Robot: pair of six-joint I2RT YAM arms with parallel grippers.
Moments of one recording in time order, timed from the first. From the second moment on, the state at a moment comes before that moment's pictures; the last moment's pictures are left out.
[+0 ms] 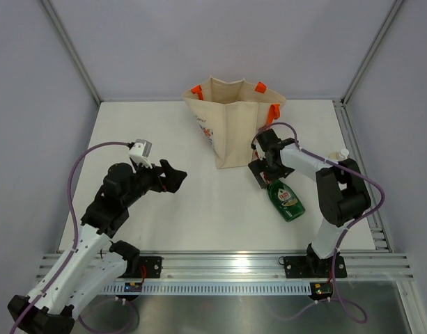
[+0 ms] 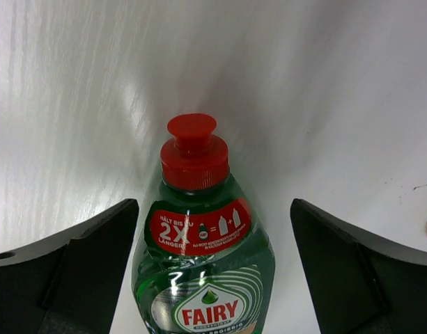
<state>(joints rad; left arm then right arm) -0.45 0.67 0.68 -0.29 0.15 -0.40 0.41 1.78 1.16 -0.70 0.14 -0.10</state>
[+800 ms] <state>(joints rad) -0.45 0.67 0.68 -0.29 0.16 -0.43 0.33 1.87 1.22 -0.77 -0.04 -0.23</state>
